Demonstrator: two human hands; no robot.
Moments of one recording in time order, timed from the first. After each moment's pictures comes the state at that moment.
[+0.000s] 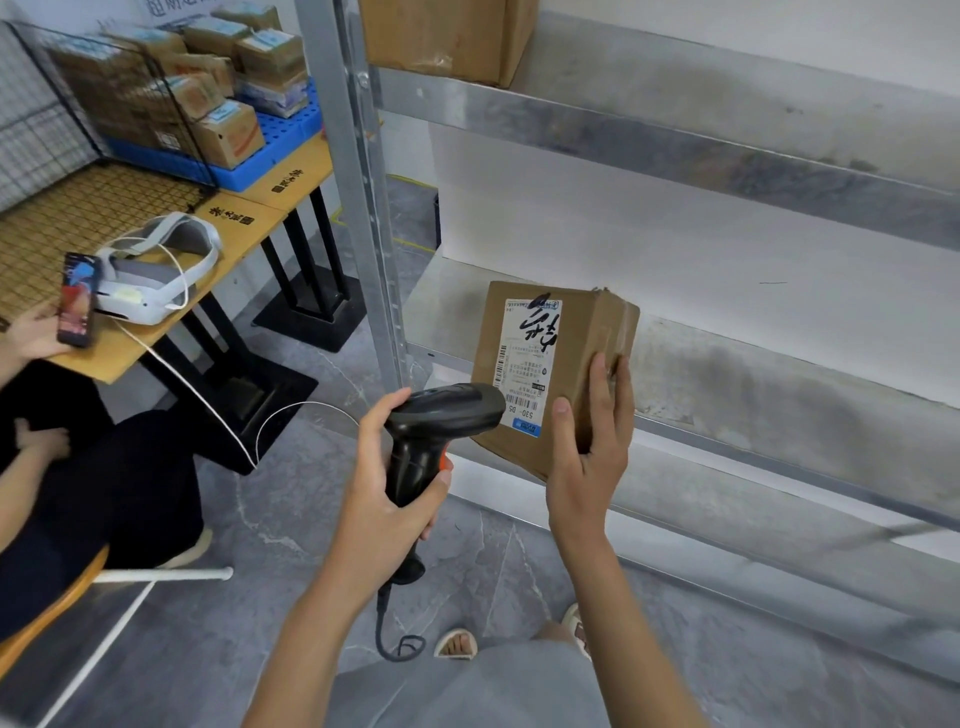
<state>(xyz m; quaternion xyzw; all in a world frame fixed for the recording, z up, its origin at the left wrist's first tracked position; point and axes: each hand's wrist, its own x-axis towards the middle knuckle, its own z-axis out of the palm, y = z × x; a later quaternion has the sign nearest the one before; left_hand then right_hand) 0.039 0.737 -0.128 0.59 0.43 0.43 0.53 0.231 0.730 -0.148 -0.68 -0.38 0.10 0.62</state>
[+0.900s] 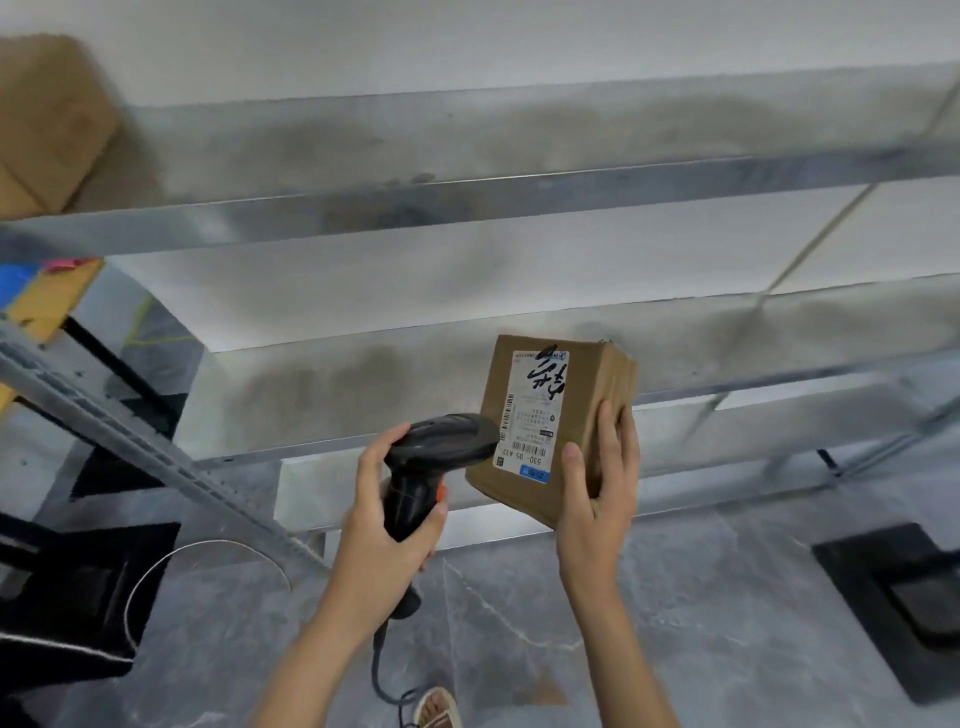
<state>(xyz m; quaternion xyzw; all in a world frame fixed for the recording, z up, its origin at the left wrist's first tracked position) 0.214 0.698 -0.103 0.70 0.31 0.29 0.58 0.375 0.593 -0.142 -0.74 -0.18 -0.01 0.65</state>
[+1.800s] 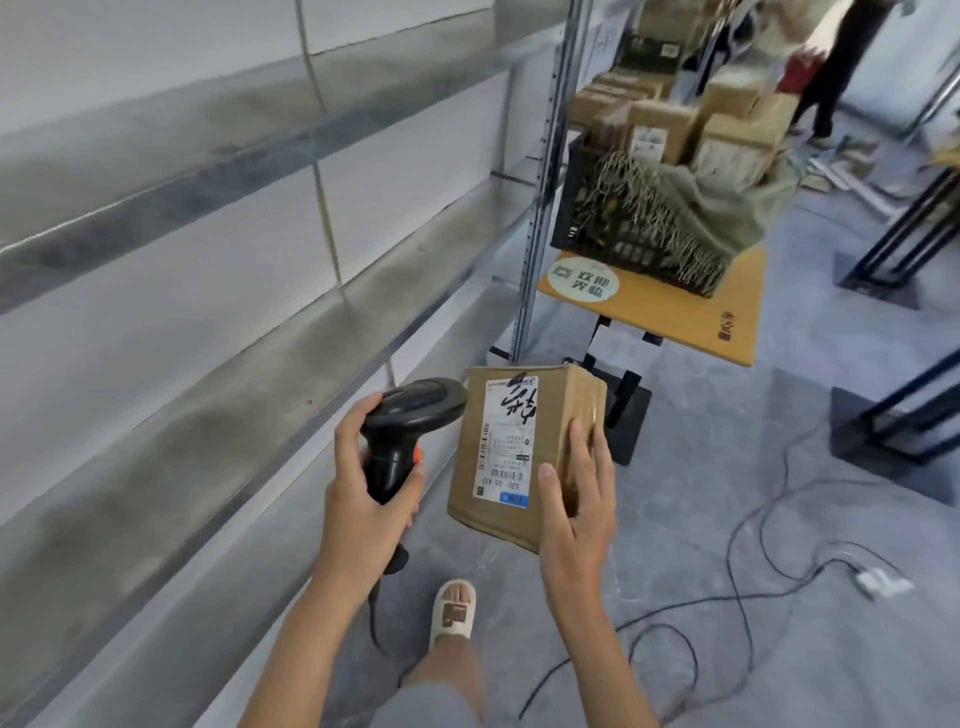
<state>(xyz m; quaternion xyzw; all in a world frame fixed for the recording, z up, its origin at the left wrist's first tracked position) 0.496 0.494 -0.091 0.77 -0.02 0.10 0.63 0.480 0.310 -0.133 -0.77 0.15 -0.21 0.58</state>
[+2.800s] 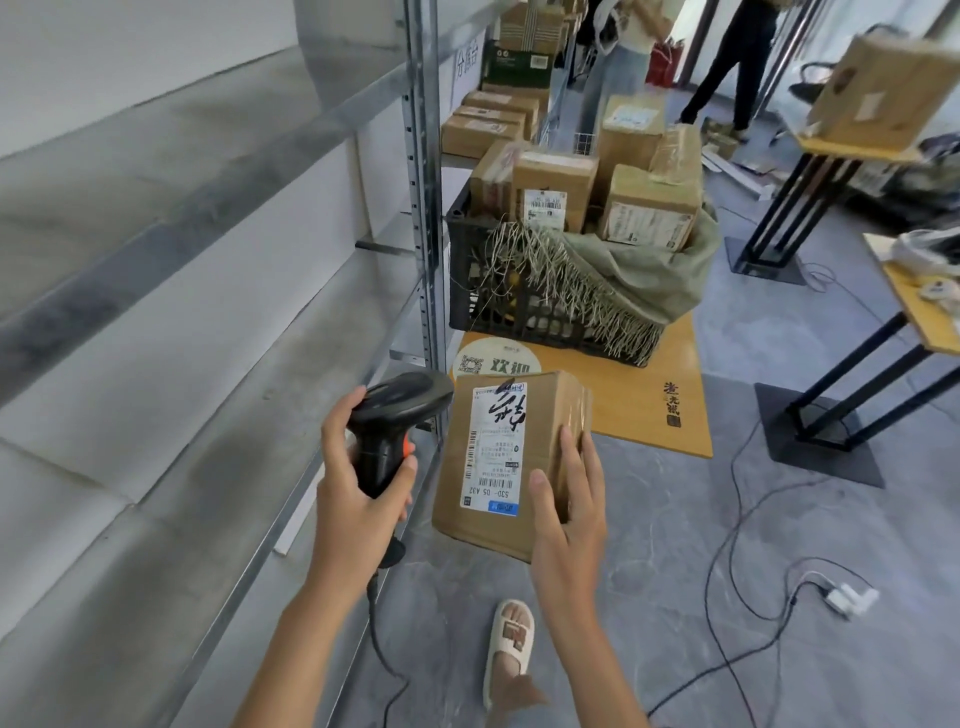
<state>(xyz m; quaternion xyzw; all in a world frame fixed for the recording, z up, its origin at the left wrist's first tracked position) 0.881 0.343 -0.100 0.75 -0.13 0.04 0.65 0.804 0.176 -0.131 -0.73 0.25 -0.27 0.58</state>
